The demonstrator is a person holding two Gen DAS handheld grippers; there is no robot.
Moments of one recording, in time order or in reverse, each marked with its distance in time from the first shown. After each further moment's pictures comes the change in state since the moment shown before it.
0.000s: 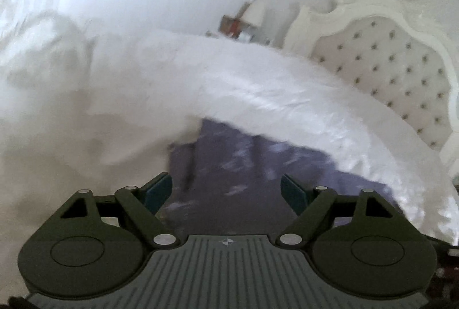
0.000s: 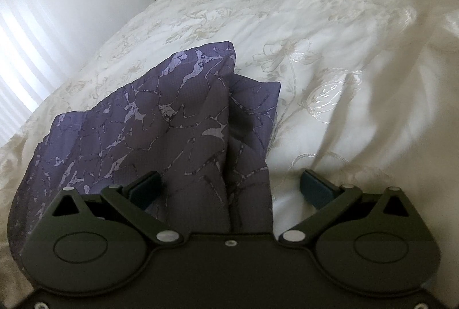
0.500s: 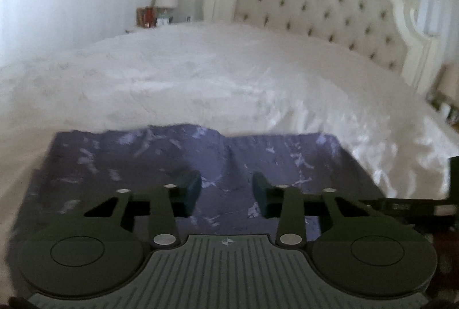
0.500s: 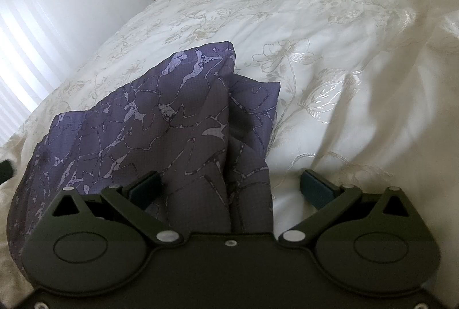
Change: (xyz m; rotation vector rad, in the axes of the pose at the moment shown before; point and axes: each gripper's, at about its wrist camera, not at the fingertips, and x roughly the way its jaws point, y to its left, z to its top) left arm 0.082 -0.154 -0.030 0.319 0.110 -0.120; right arm 0.000 0.000 0.000 -0.001 0.000 -0.001
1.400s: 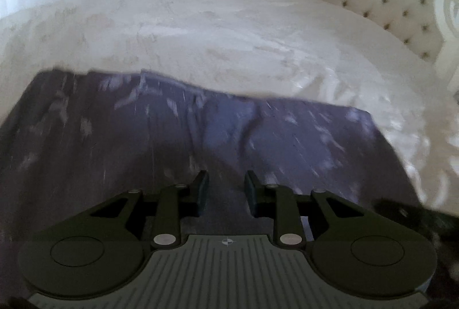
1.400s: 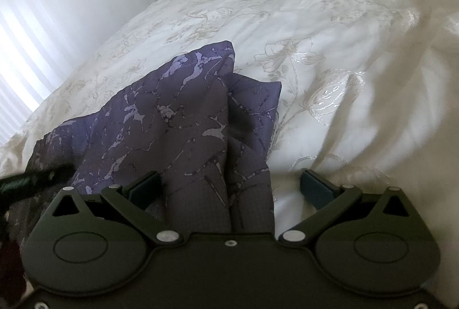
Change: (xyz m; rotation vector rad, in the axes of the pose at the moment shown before) left arm 0.037 -0.002 -0.016 -0.122 0.165 0.057; right arm 0.002 -0.001 0.000 -0.003 0.000 0.008
